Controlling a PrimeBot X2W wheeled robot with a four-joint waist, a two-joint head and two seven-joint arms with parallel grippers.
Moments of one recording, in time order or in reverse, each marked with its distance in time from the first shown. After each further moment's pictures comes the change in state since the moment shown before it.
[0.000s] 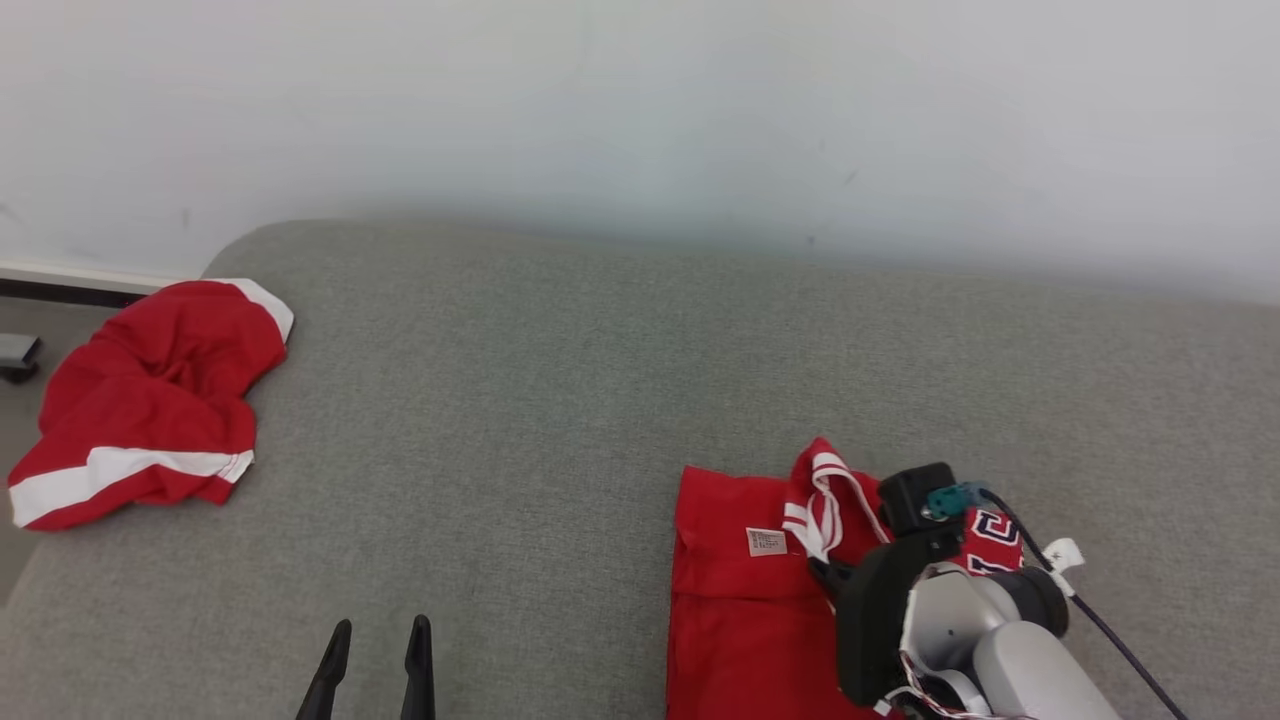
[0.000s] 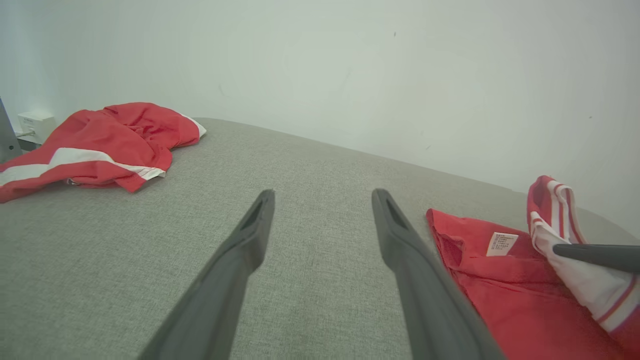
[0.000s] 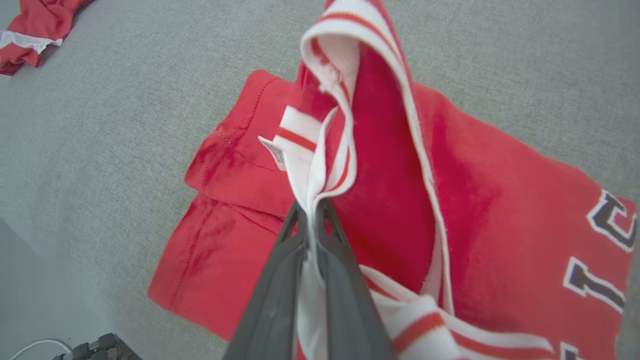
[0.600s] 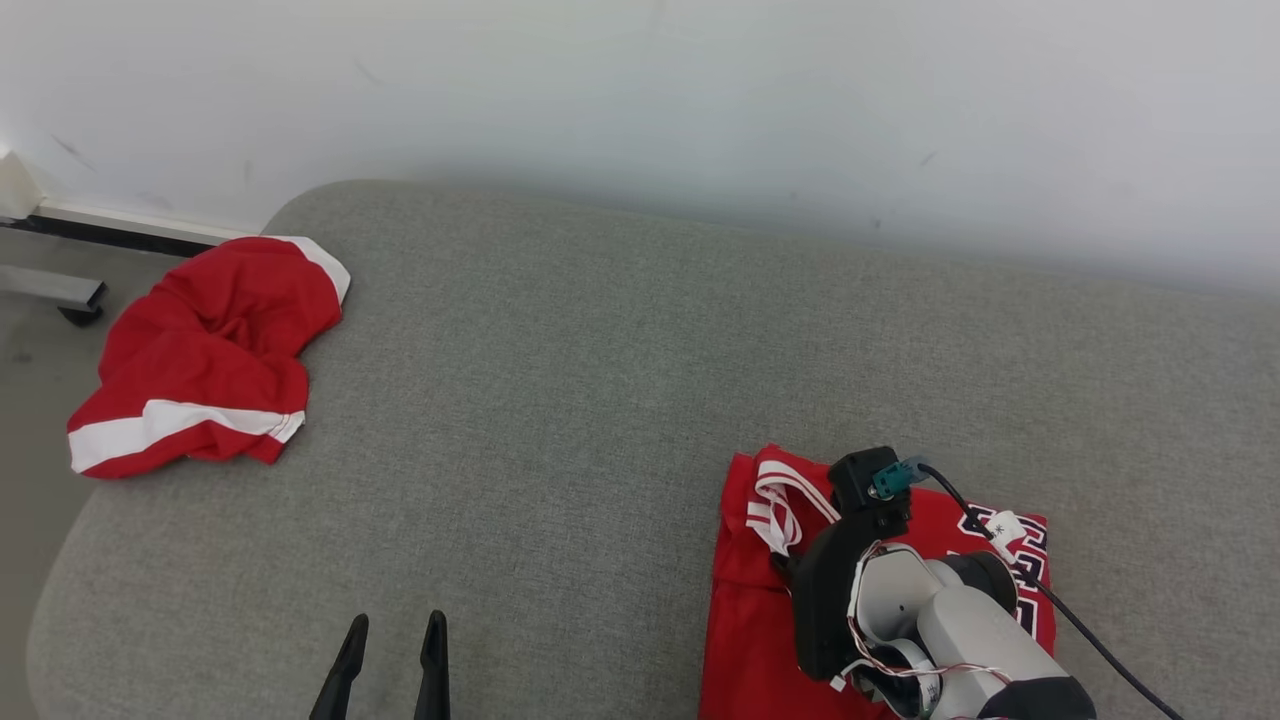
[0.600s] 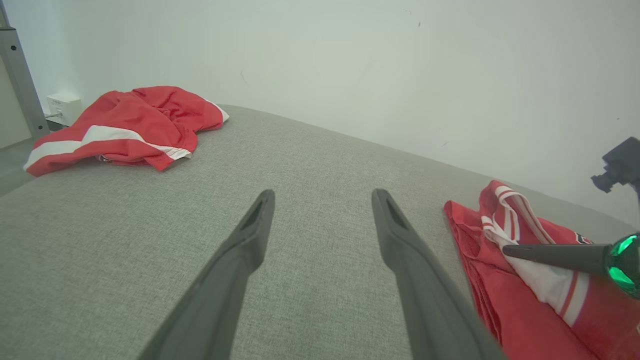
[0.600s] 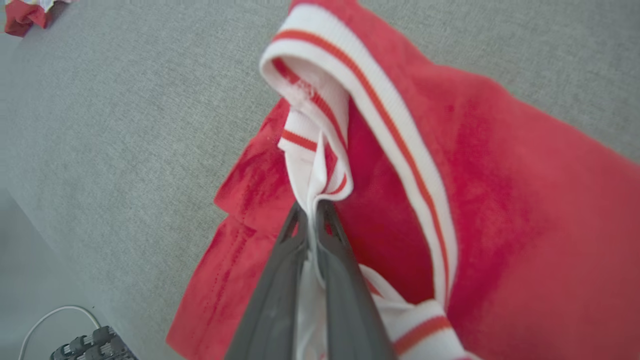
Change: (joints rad) left arm -0.009 0.000 -0.029 0.010 -0.016 0.000 0.000; right arm -0.178 0.043 0.106 0.319 0.058 0.000 -0.089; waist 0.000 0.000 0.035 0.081
